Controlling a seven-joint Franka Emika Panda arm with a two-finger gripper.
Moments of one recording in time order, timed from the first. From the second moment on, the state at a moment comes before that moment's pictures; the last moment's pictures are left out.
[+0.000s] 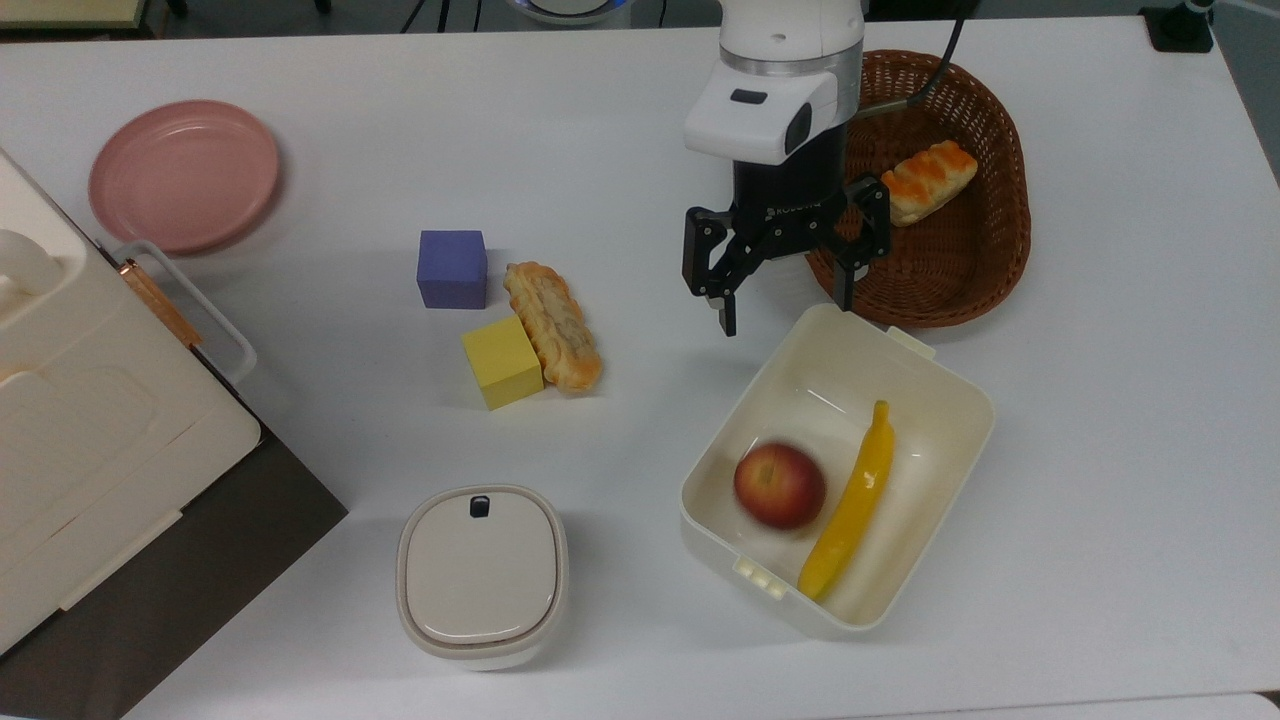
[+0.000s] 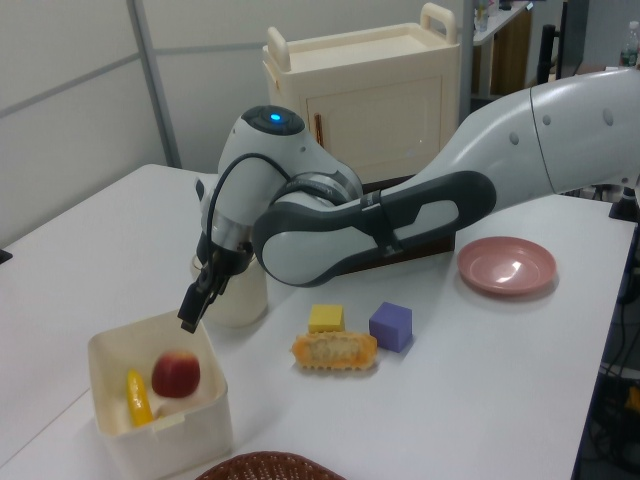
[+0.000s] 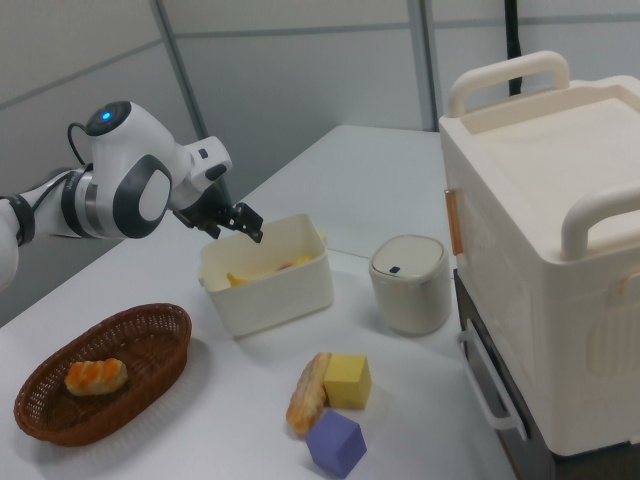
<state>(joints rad) 0.28 0.32 0.01 -1.59 -0.05 2.40 0.05</state>
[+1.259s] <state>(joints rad) 0.03 0.07 -0.09 -1.58 -0.05 1.70 0.05</state>
